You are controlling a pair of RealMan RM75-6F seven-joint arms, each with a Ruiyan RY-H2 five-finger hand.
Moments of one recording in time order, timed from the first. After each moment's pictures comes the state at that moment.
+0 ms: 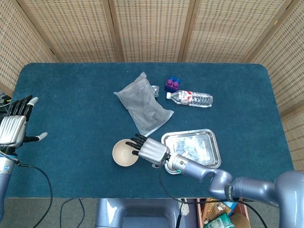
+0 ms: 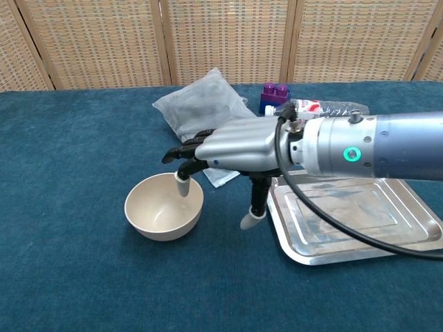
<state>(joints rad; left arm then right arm) -0.40 -1.11 -0.14 -1.57 1.24 1.27 0.01 0.97 -1.56 0.19 -1.45 -1.65 0.64 -0.15</state>
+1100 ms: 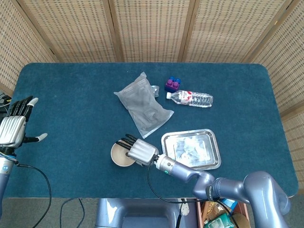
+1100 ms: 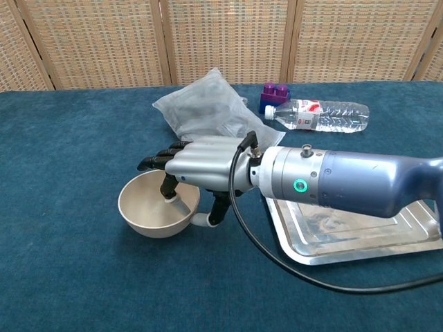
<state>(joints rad) -0.38 -1.10 -0.16 -1.57 1.26 1.24 -0.02 1.03 -1.77 0.12 -1.22 -1.61 0.79 -0.14</state>
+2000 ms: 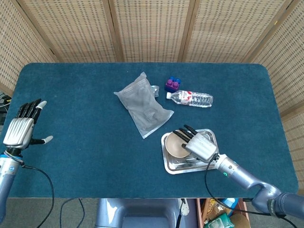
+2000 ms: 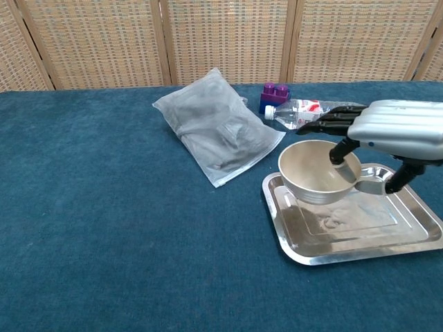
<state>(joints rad) -0.39 -1.12 -0.15 -1.58 1.28 1.21 0.02 0.73 -1.32 -0.09 -1.38 -1.70 1.08 -0.12</state>
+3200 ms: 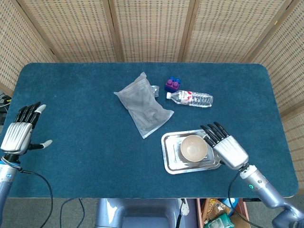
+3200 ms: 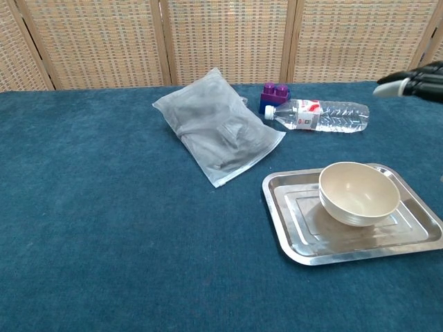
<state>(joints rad) -0.34 -1.10 -0.12 -1.62 1.36 1.29 0.02 0.48 -1.25 -0.07 -1.40 -1.70 1.41 -0.14</state>
